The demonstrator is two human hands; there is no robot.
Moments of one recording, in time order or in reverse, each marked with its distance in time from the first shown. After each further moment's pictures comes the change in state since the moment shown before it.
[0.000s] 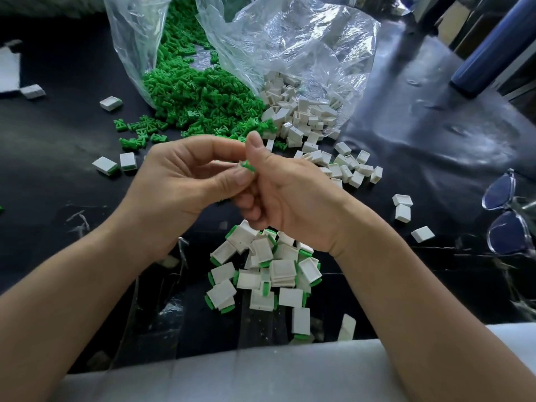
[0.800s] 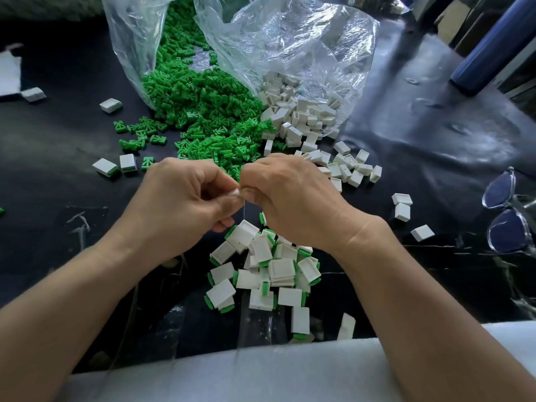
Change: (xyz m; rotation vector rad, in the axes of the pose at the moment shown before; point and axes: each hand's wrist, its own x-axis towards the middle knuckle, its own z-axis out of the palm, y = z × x) left_hand -0.003 -0.004 -0.001 0.565 0.082 -0.061; right_hand 0.001 0.004 -0.008 -1.458 0.219 -0.433
